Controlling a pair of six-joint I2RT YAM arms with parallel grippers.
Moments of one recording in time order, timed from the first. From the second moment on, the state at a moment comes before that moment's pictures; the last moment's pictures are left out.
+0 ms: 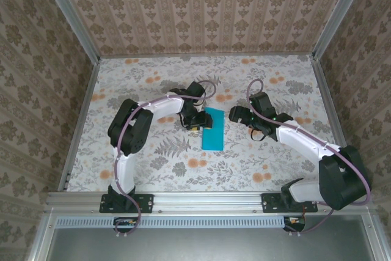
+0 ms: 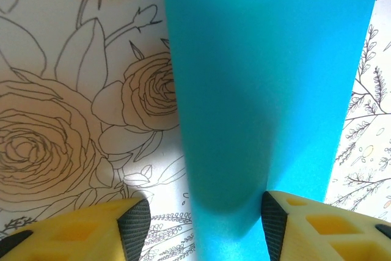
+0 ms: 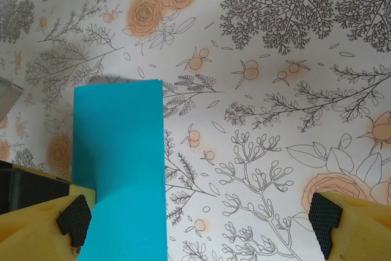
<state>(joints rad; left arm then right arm) -0.69 2.06 1.42 -0.70 0.38 -0.55 0.38 1.33 0.77 -0.30 0.01 0.65</state>
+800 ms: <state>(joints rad) -0.70 2.08 1.47 -0.75 0.36 -0.55 0.38 1.33 0.76 -0.30 0.01 0.66</state>
